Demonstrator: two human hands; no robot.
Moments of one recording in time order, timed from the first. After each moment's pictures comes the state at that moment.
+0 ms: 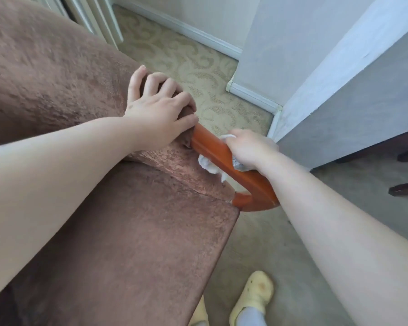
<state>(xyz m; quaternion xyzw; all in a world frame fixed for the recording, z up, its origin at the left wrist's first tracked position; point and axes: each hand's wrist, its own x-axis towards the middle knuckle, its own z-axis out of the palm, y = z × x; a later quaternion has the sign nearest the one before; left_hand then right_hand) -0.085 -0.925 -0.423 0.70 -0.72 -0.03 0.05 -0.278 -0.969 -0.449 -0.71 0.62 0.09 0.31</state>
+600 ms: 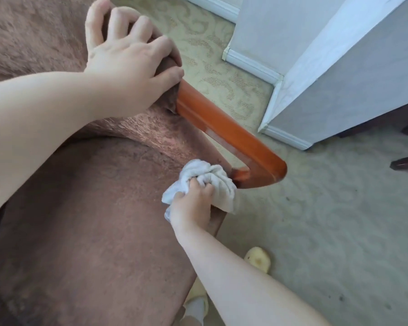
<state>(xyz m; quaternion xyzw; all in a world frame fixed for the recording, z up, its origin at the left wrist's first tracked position) -0.086 -0.925 -0.431 0.69 -0.72 0.01 0.08 -0.236 -0.798 -0.576 -0.59 0.71 -0.04 0.37</state>
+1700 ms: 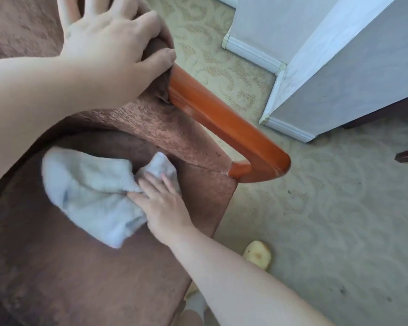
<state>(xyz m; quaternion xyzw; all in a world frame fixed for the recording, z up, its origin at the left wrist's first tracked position) -0.088 -0.921 -0.428 0.70 -0.70 0.00 0.11 -0.230 -0.779 -0.600 -0.87 0.36 -0.07 0.33</state>
